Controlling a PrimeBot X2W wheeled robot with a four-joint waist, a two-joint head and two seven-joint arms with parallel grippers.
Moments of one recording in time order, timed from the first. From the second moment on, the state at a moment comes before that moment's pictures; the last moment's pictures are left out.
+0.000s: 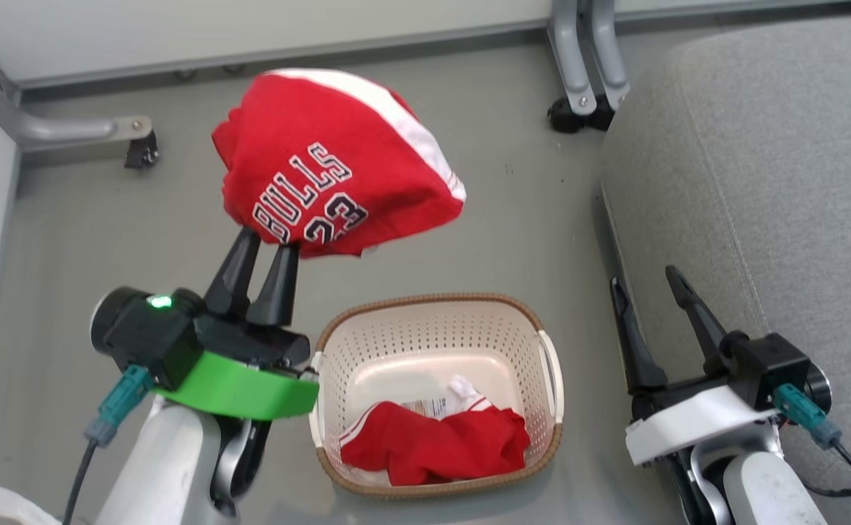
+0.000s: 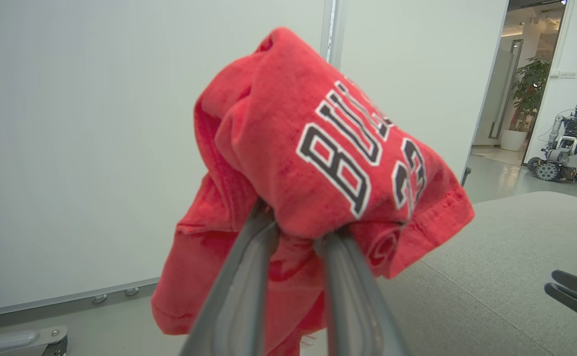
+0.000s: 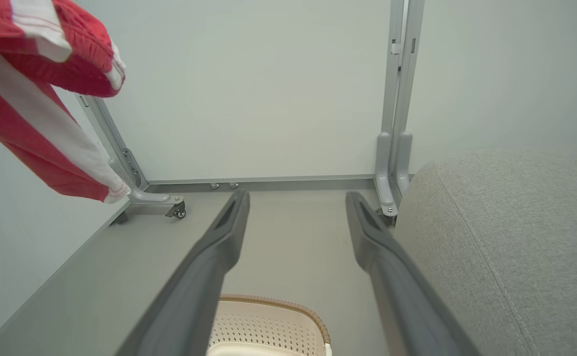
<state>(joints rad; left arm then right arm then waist) -0.30 0.18 -0.33 0.01 -0.37 -0.11 -0.26 -0.07 -0.05 0.11 0.02 0.13 0.13 -0.16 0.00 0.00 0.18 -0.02</state>
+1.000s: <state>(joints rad) -0.12 0.19 -0.38 -0.07 -0.41 -0.07 -0.19 0.08 -0.05 0.12 -0.04 0.17 0.13 -0.09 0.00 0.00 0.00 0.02</state>
